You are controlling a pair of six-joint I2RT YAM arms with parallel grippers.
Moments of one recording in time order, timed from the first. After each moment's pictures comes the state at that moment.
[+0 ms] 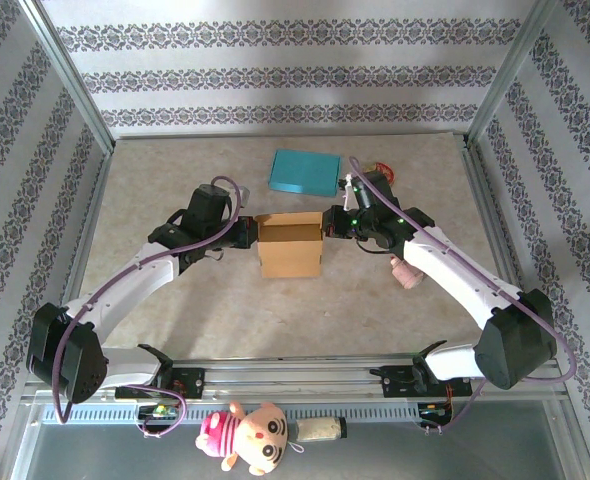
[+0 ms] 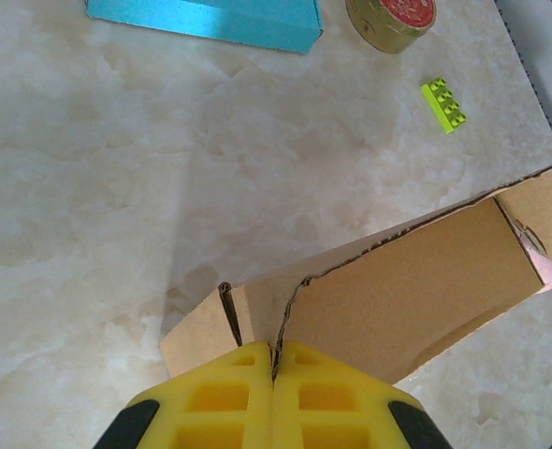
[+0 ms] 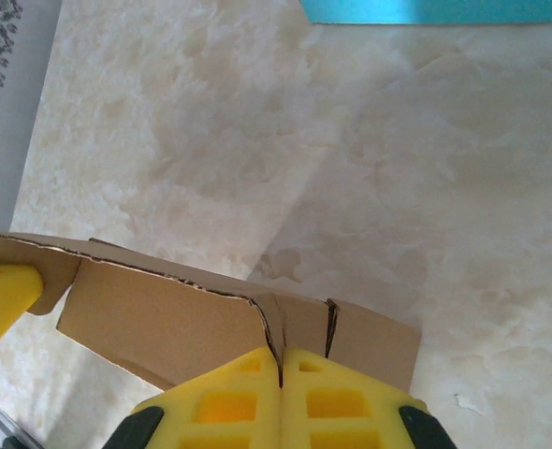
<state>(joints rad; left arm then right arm) -0.46 1.29 0.97 -0.41 0.22 -0.44 0.50 1.36 1.09 -0.49 -0.27 0.59</state>
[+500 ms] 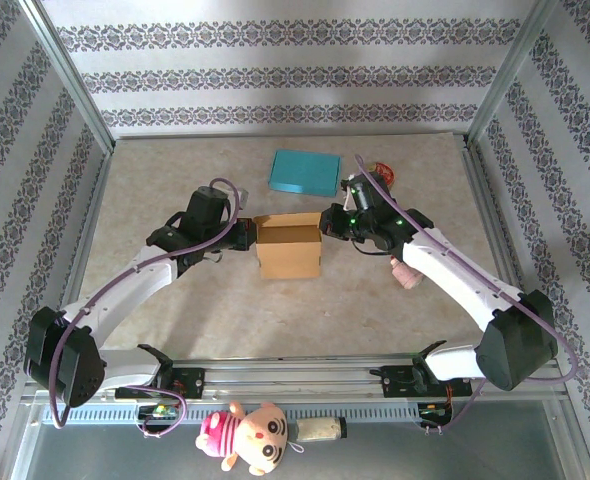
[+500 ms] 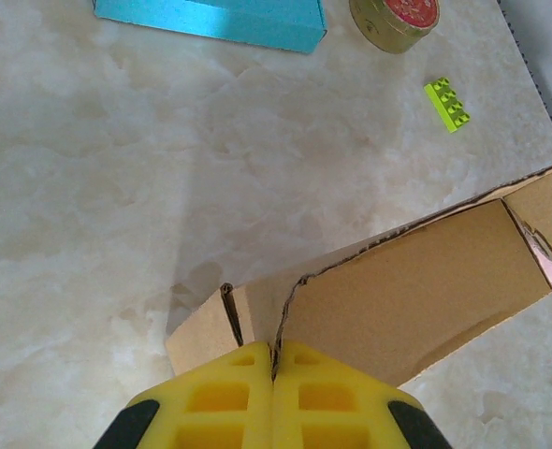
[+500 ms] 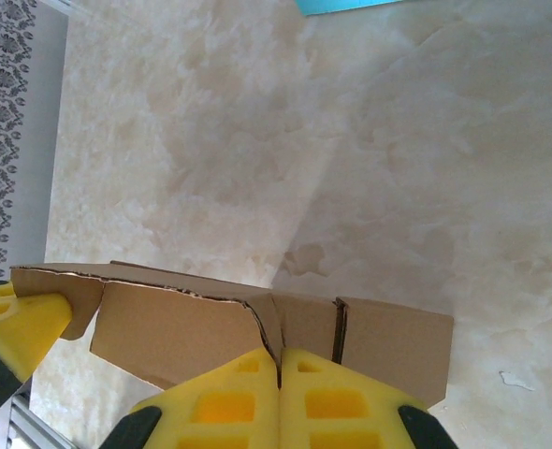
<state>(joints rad) -0.46 1.27 0.96 -0.41 0.21 -0.44 0.52 1.35 1.09 -0.49 -0.25 0.73</state>
